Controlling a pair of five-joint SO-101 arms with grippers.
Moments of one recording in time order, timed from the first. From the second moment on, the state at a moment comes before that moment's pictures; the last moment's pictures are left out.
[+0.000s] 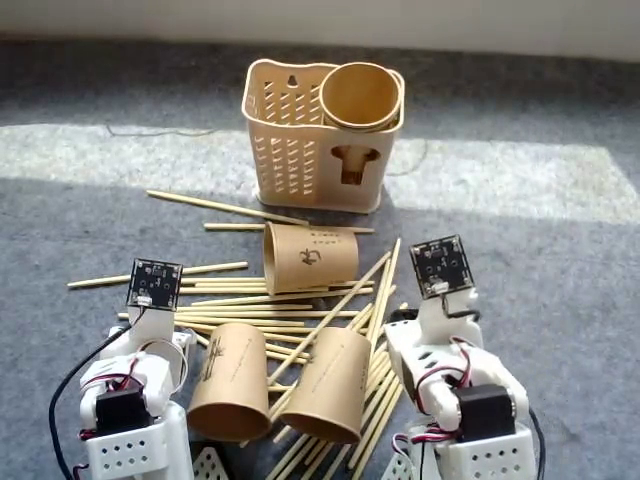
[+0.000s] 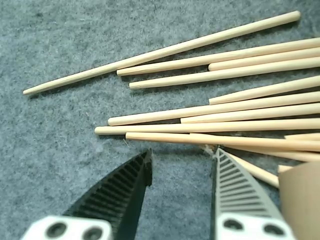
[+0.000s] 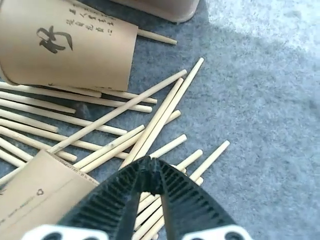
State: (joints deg) left arm -18.4 -104.3 96.0 73.5 -13.3; right arm -13.8 -88.4 71.6 72.6 8.1
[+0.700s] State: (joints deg) left arm -18.4 -104.3 95.7 73.5 -13.3; right arm -12.7 -104.5 91.7 68.3 8.1
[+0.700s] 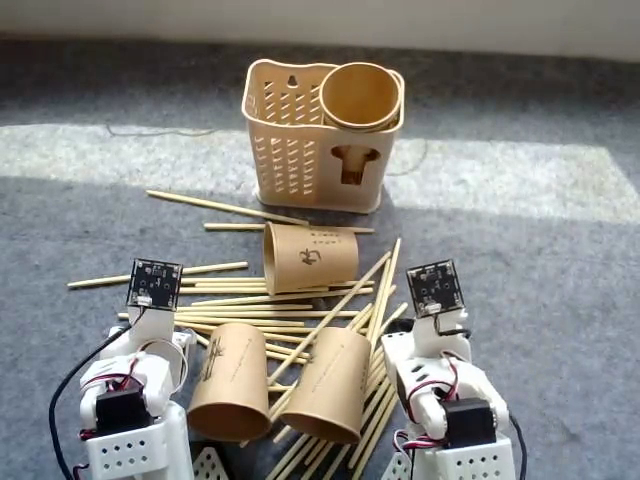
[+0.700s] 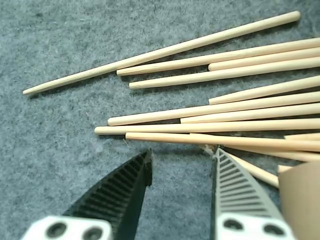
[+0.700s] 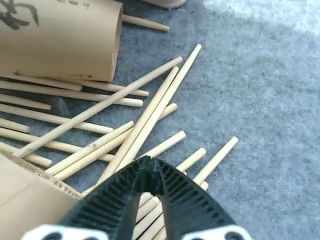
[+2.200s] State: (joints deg) left arm -10.2 -55.0 39.3 101.1 -43.0; right arm -12.7 -104.4 94.5 65.8 8.1
